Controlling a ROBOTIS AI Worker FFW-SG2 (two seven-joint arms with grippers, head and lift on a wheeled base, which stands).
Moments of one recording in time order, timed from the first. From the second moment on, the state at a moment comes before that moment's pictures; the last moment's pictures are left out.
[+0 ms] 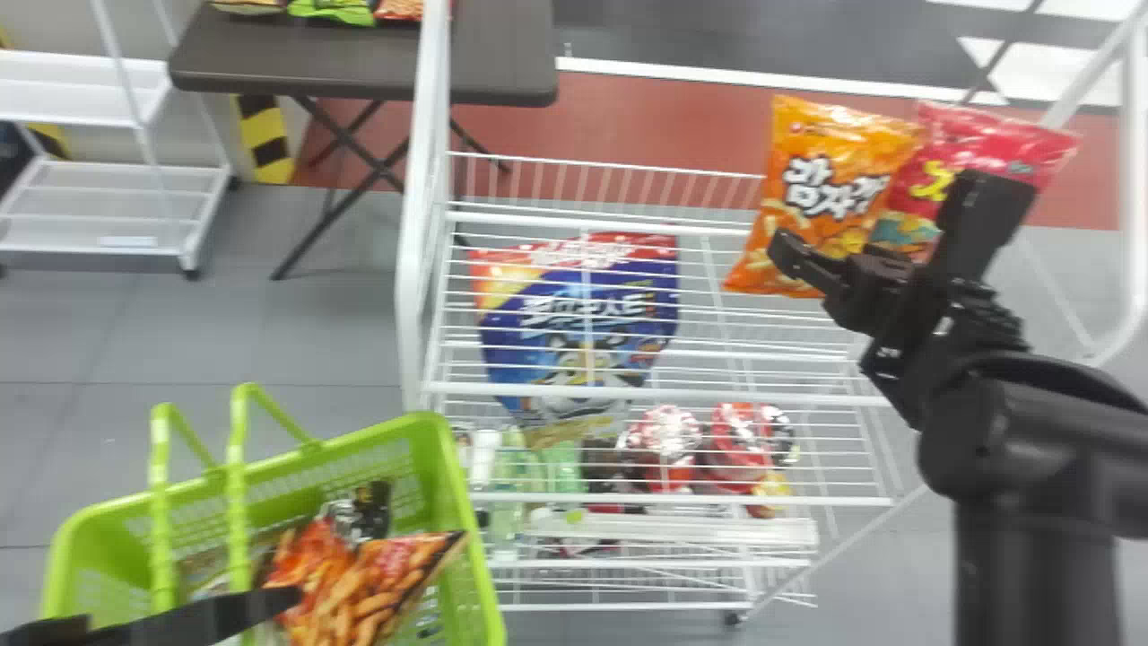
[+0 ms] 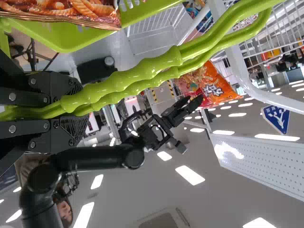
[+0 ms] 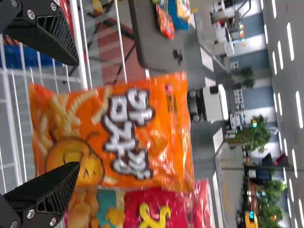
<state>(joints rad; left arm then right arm) 0.38 0.20 0.36 -1.91 0.33 1.26 -1.57 -0.08 -0.05 -0.28 -1.78 -0.10 0.69 0.14</state>
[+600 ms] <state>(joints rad) 0.38 0.19 0.36 -1.89 0.33 1.25 -1.57 -0.32 -0.07 -0.25 -1.38 0.05 0.60 0.22</state>
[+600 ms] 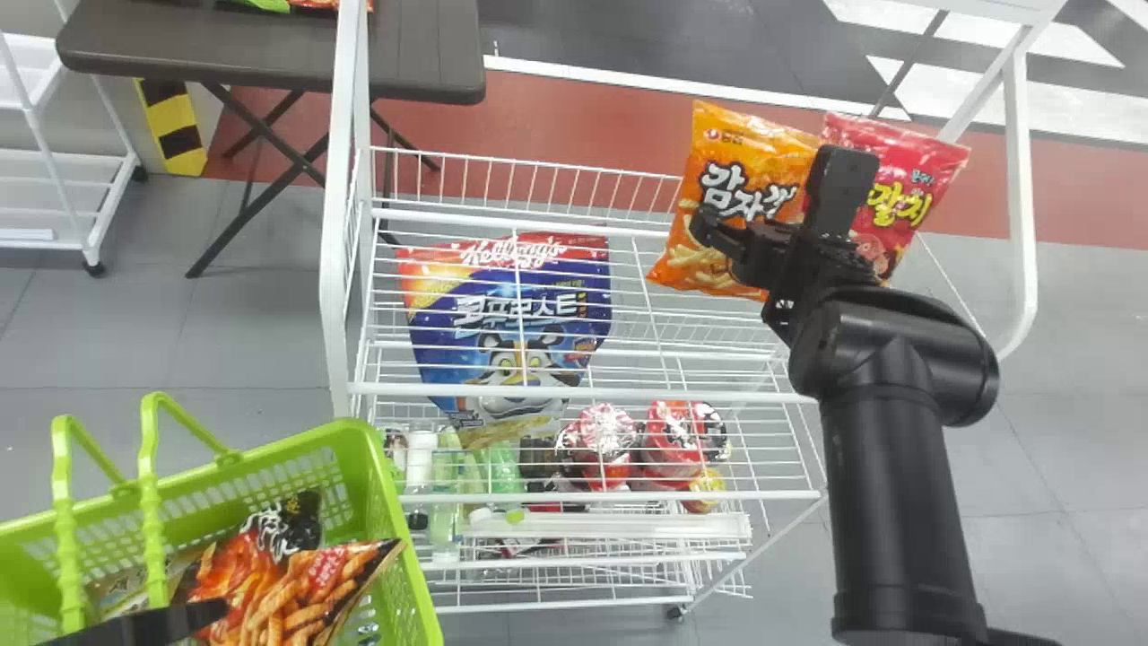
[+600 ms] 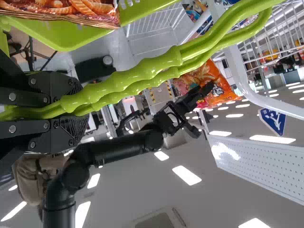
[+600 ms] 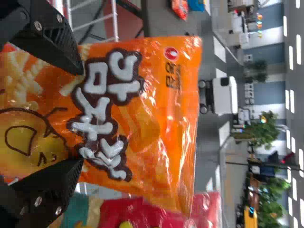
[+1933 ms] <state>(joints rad) 0.37 0.19 0.36 -1.88 0.33 1.25 -1.57 0.38 -0.06 -0.25 -2.55 -0.45 1.46 0.28</state>
